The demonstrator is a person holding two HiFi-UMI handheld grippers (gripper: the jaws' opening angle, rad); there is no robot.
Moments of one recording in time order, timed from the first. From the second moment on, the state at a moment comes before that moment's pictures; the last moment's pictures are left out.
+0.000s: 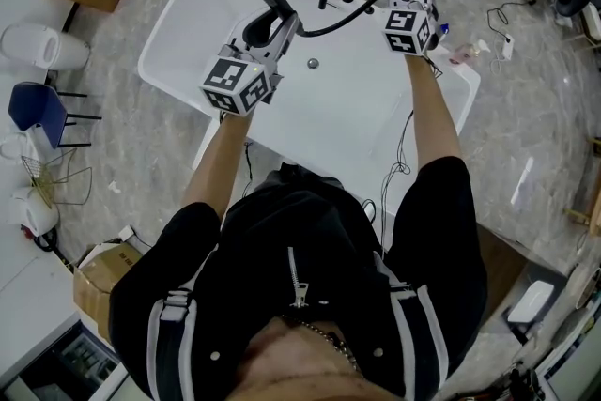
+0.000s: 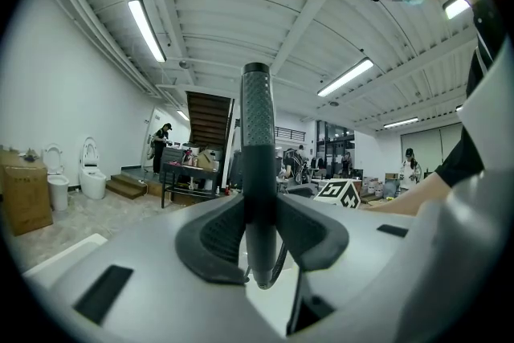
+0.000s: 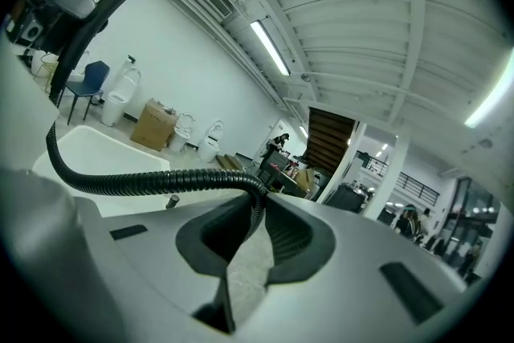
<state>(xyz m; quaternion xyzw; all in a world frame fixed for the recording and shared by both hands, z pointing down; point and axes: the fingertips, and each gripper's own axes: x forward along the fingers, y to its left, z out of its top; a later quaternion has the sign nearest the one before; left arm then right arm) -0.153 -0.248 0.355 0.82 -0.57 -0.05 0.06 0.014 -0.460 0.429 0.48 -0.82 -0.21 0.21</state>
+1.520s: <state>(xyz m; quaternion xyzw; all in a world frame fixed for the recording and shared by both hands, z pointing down) -0.169 -0.238 0.378 0.80 -0.59 -0.05 0.08 0.008 -0.447 0.539 0.44 -0.85 -0.12 0.28</state>
